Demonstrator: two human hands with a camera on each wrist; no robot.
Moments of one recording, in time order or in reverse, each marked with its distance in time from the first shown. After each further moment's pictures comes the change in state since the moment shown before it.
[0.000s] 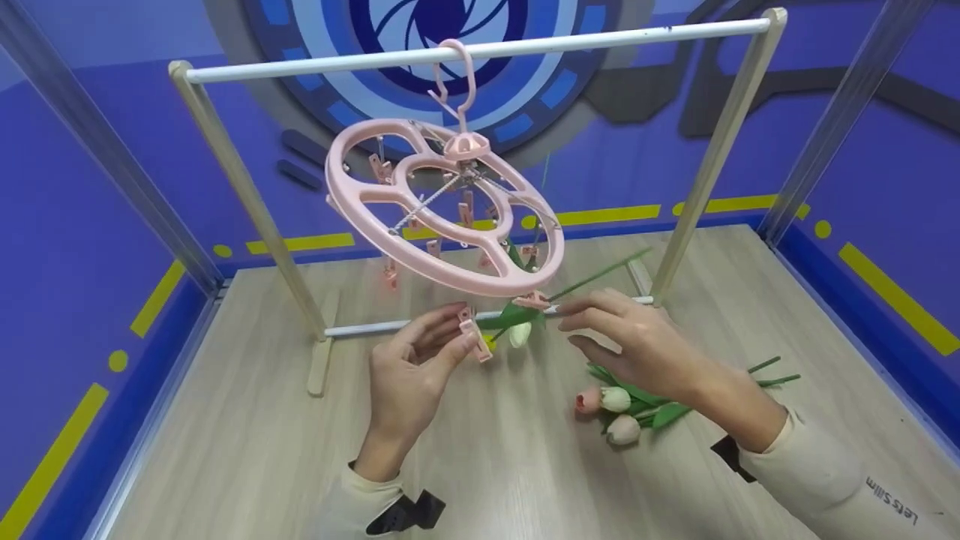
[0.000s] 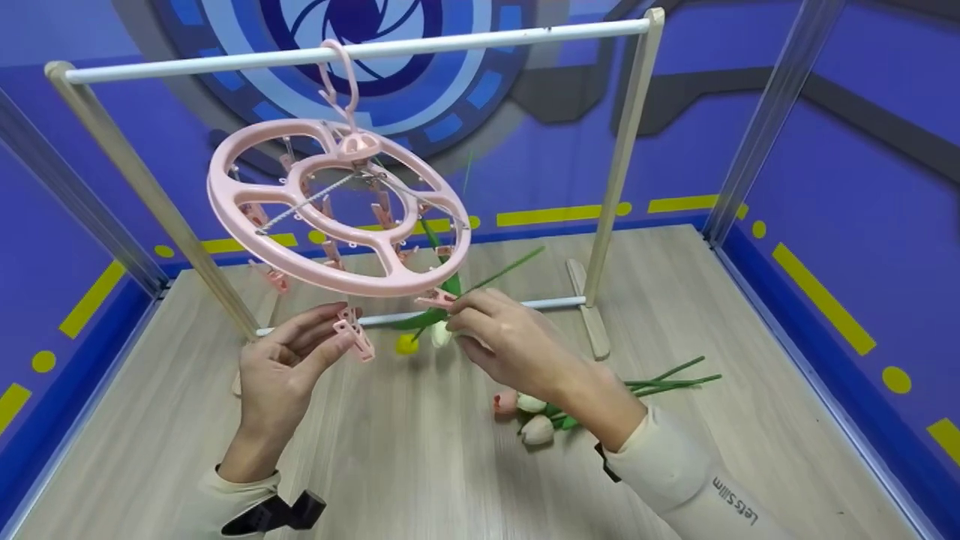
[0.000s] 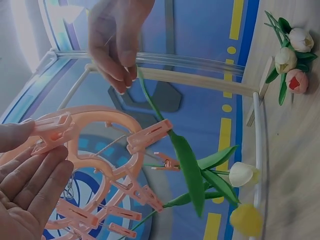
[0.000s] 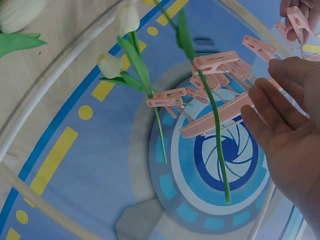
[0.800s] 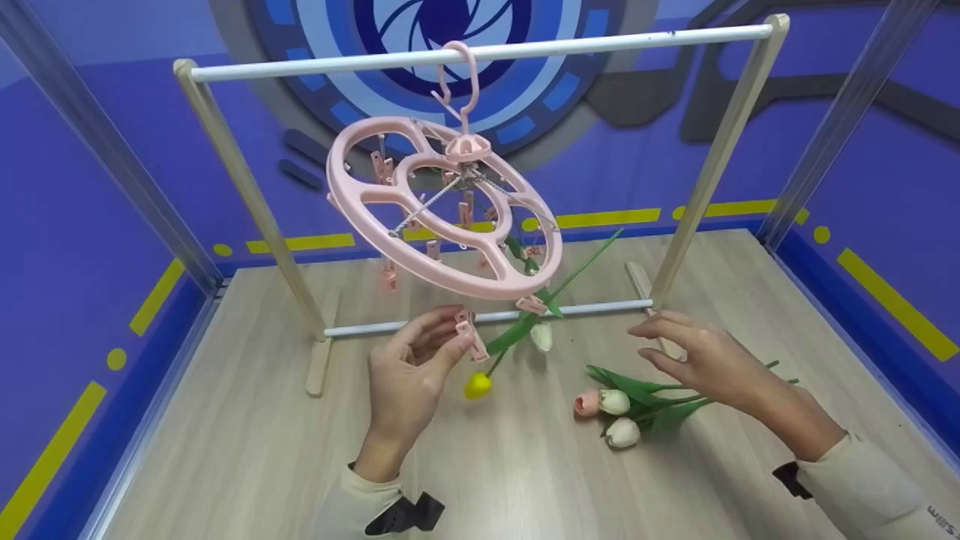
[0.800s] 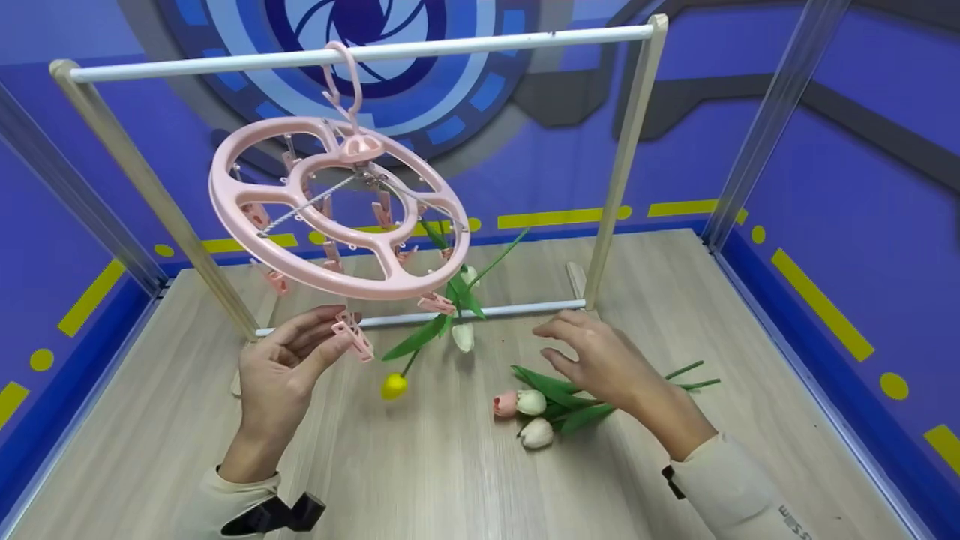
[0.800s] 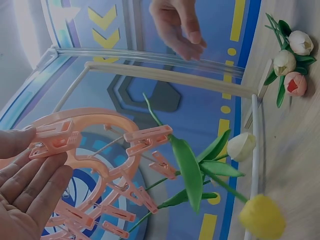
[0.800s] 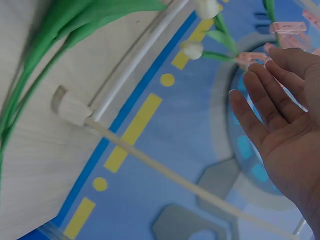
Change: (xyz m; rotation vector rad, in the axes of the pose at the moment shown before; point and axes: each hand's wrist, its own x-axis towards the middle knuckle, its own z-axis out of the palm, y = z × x) left_hand -0.001 -0.003 -0.001 -0.030 0.026 -0.017; right_hand -0.086 0.038 -0.023 -0.098 -0.118 0.332
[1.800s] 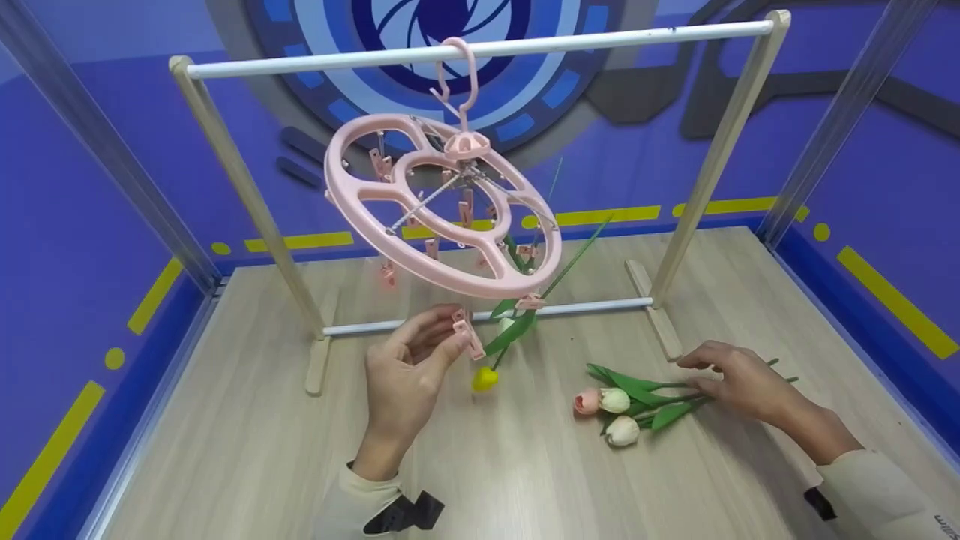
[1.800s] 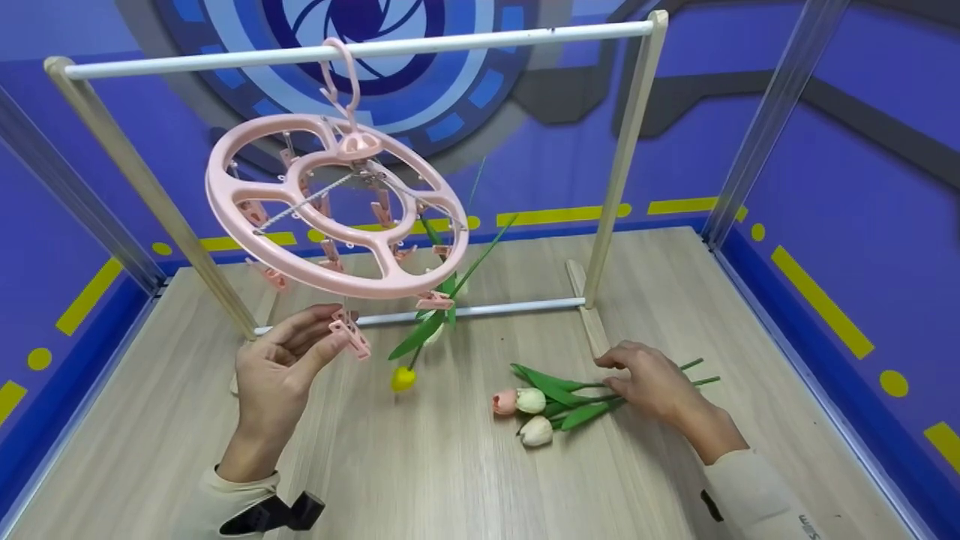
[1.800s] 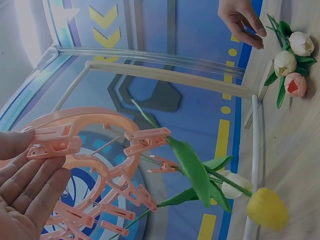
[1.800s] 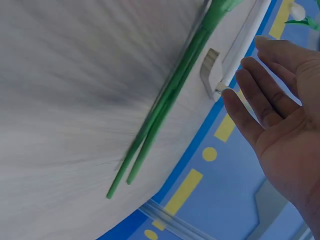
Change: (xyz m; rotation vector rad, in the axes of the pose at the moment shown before) left_hand 0.000 -0.002 -0.001 0.018 0.009 0.002; right_hand -0.076 0.072 0.016 0.045 -0.244 0.388
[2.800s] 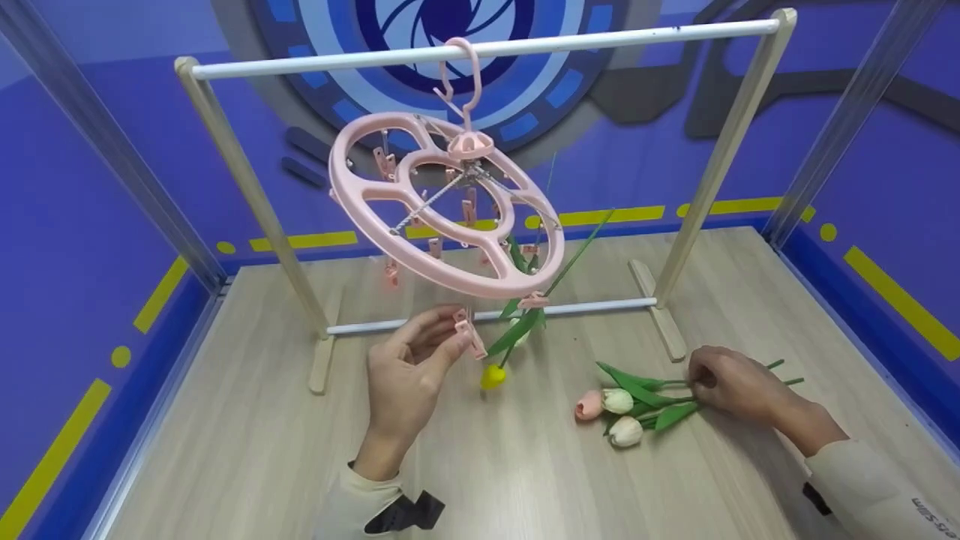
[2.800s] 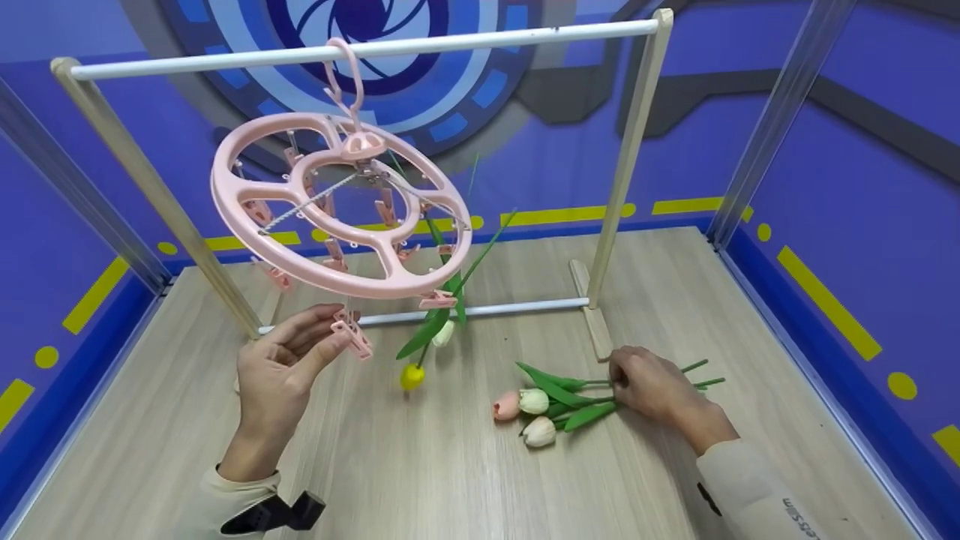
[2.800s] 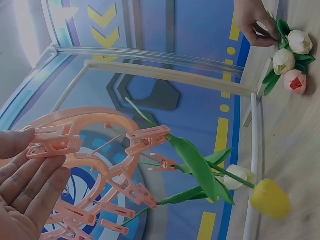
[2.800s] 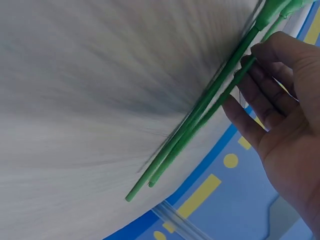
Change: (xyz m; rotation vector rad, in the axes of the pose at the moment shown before) left_hand 0.000 0.001 -0.002 0.010 0.001 -0.007; right_hand 0.007 0.023 0.017 -0.099 -0.004 -0.075
